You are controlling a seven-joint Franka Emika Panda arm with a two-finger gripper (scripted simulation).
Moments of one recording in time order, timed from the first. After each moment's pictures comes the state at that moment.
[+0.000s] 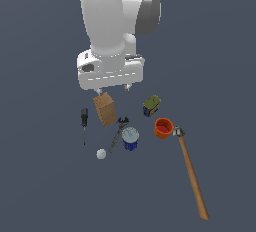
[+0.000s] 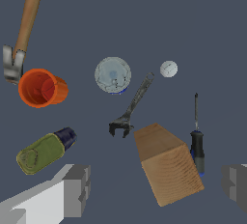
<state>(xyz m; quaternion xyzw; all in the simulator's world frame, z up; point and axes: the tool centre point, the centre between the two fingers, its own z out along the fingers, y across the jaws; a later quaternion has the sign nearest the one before) -0.023 -0.051 0.273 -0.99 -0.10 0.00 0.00</state>
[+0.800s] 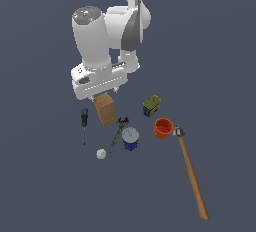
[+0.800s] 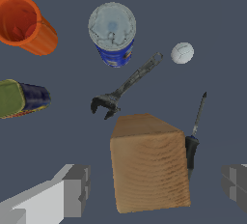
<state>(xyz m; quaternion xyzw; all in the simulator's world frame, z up) -0.056 -0.097 0.213 -0.97 -0.25 0.00 0.00</state>
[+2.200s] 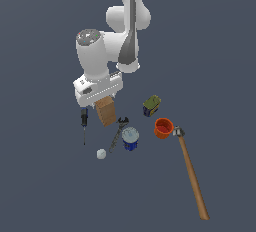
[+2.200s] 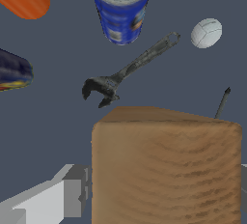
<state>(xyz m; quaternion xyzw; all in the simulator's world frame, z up) -0.072 -0.111 0.156 -0.95 -0.30 0.00 0.00</state>
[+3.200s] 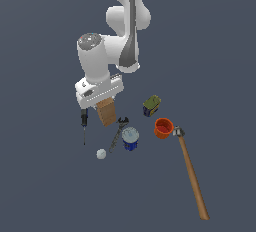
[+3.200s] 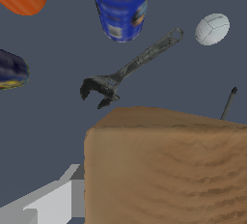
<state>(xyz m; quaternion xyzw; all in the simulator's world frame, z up) -0.072 -0.110 0.144 -0.95 -0.30 0.00 0.00</state>
